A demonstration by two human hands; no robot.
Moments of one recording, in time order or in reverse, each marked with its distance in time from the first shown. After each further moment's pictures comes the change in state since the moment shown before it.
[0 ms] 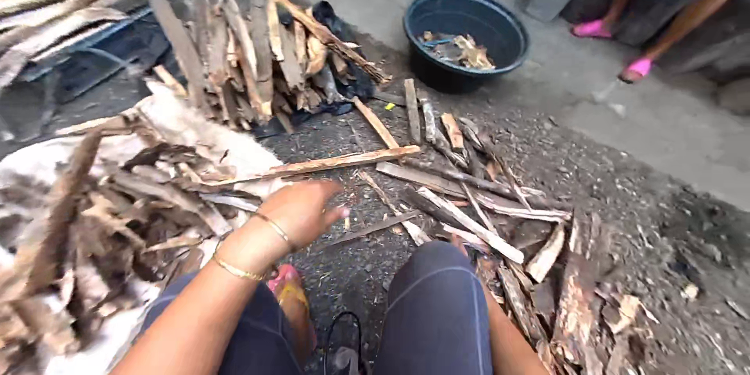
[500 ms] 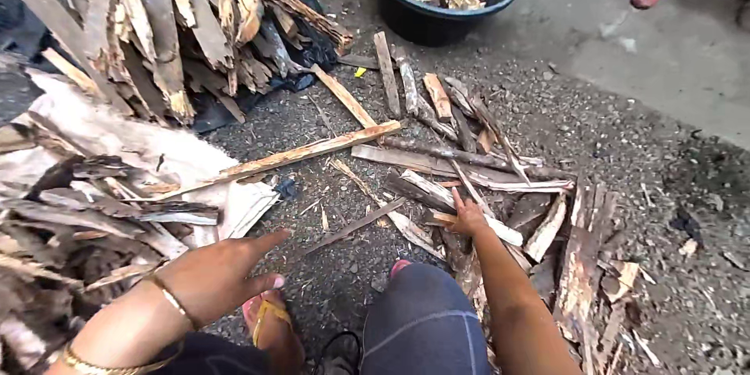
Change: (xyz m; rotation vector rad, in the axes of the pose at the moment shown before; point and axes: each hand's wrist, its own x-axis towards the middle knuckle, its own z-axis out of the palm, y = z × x) left_hand 0.045 -0.038 0.025 0.043 -0.430 -0.077; right_hand 0.134 0.052 -0.039 -0.323 -0.538 0.221
